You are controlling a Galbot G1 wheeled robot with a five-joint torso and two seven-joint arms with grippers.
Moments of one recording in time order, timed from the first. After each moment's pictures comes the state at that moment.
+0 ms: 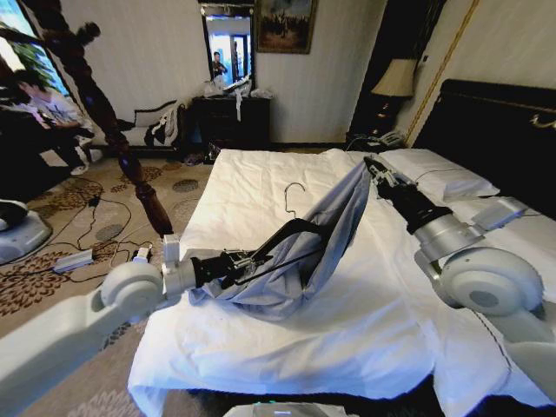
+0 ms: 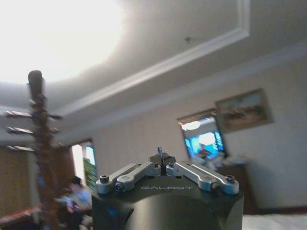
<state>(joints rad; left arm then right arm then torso) 0.85 -0.53 -0.07 -2.25 -1.28 0.40 0.18 -1.11 0.50 0.67 2.39 1.39 0.00 0.25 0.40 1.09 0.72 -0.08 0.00</state>
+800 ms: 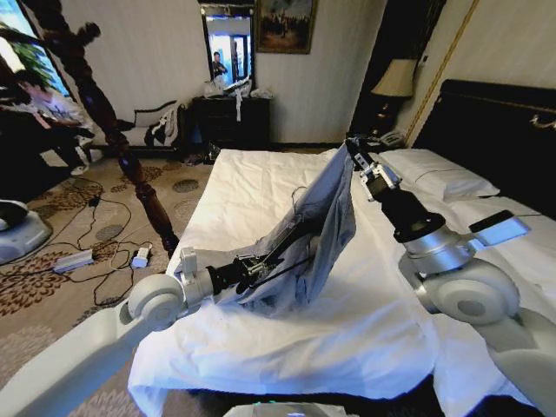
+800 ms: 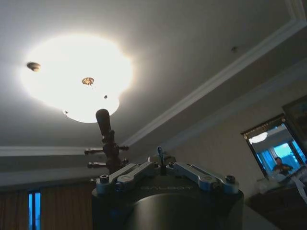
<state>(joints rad) 0.87 -0.64 -0.04 -2.24 -1.17 0.38 0.17 -1.07 0.57 0.53 2.42 1.44 0.15 0.03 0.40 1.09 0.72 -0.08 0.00</state>
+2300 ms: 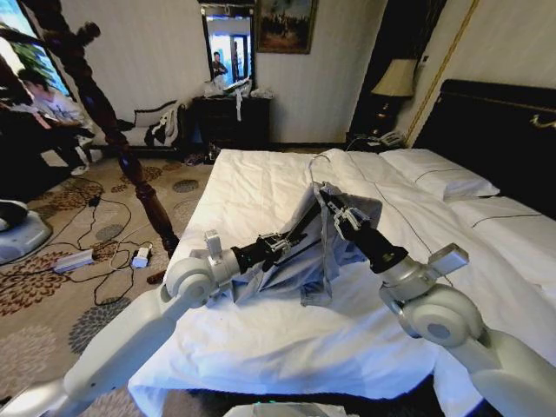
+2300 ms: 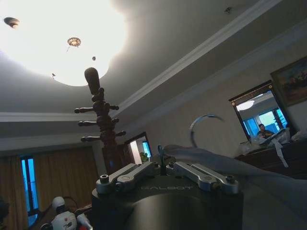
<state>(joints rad) 0.69 -0.89 0.10 -2.12 -1.10 0.37 0.19 -1.24 0.59 0.48 2.42 1.28 0.12 0.01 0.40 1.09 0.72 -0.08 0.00</state>
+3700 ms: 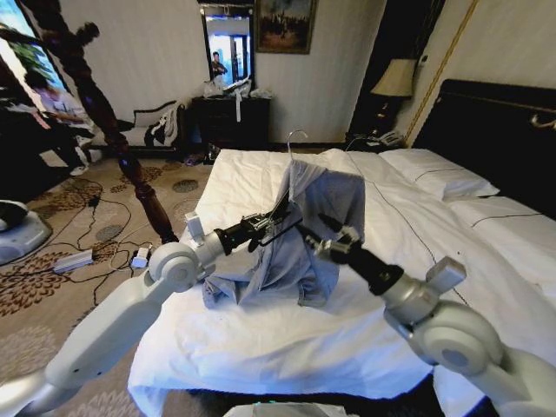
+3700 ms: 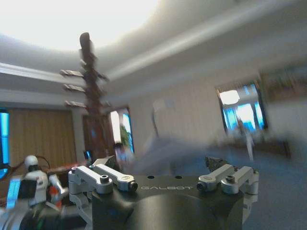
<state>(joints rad) 0.70 -0.76 -0.06 -2.07 -1.22 0.33 0.28 -1.38 0.47 0.68 2.50 1.21 0.04 0.11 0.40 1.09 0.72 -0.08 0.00</state>
